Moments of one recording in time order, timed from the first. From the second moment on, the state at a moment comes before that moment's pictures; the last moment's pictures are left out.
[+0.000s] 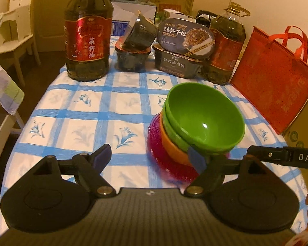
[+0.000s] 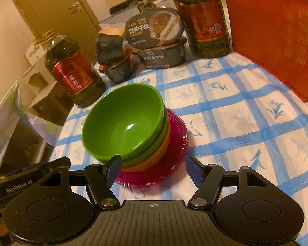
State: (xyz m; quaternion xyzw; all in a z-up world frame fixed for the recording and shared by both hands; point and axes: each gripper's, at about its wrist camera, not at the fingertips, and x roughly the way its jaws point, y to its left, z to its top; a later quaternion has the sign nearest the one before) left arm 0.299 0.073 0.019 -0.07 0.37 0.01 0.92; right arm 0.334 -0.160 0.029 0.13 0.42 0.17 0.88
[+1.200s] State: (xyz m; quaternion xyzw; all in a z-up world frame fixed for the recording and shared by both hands) left arm 0.102 0.038 0.029 -0.08 0.37 0.01 0.93; right arm 0.128 -0.163 0.047 0.07 0.38 0.17 0.91
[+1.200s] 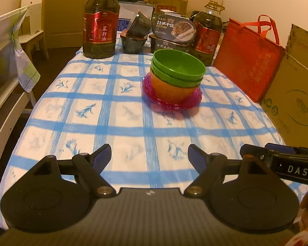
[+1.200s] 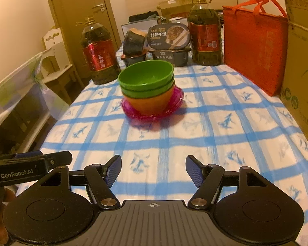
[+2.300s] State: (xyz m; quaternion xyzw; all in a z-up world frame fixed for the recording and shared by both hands) left arm -0.007 0.017 0.033 -0.07 0.39 0.02 0.92; right arm 0.015 -0.174 0.058 0.06 0.39 0.17 0.90
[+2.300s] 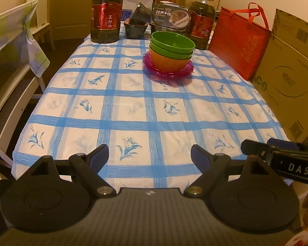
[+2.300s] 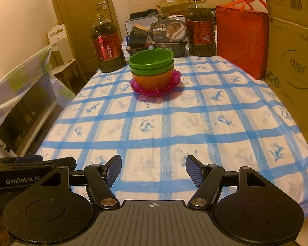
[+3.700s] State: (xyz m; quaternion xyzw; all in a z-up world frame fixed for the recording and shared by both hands) left arm -0.015 0.016 0.030 -0.08 0.39 0.02 0.92; right arm 0.010 -0.166 0.053 0.06 0.40 0.17 0.90
